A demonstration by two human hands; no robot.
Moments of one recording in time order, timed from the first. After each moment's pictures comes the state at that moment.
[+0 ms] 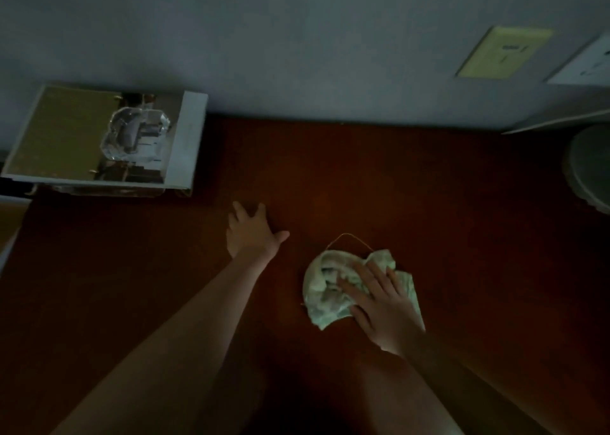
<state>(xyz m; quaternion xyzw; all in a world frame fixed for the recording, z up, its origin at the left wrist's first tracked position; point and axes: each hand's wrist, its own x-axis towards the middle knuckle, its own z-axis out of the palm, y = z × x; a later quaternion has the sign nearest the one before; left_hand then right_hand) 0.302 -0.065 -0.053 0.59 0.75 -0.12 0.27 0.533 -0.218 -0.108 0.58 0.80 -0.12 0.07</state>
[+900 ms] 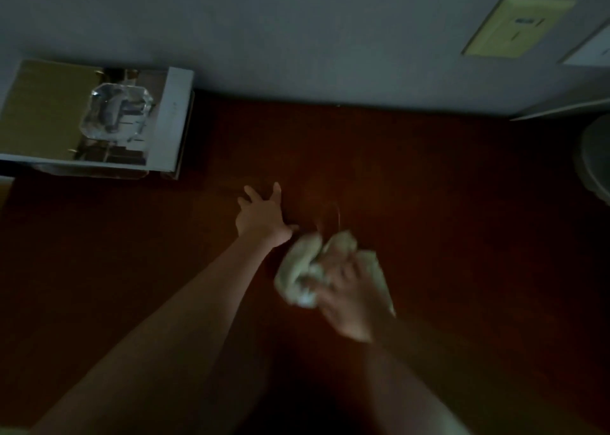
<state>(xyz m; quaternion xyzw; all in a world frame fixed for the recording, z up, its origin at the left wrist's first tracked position) 0.339 -0.056 -0.054 0.64 0.69 -0.21 0.26 0.506 -0.193 -0.109 0.47 0.87 -0.13 0.01</state>
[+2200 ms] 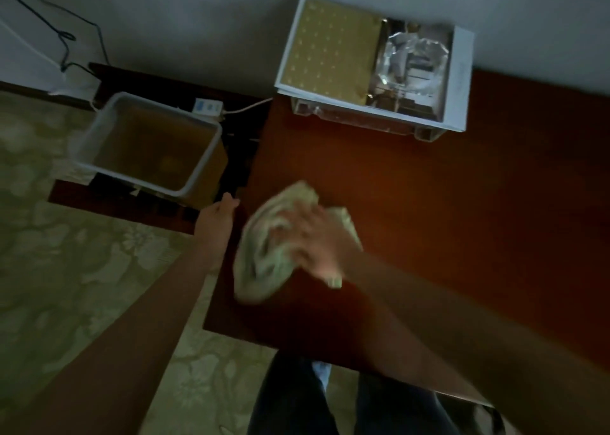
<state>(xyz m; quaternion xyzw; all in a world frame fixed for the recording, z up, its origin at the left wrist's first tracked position) -0.177 -0.145 -0.084 0.29 0.78 0.24 0.49 0.038 -0.141 -0.110 0.31 0.94 -0.13 -0.02</state>
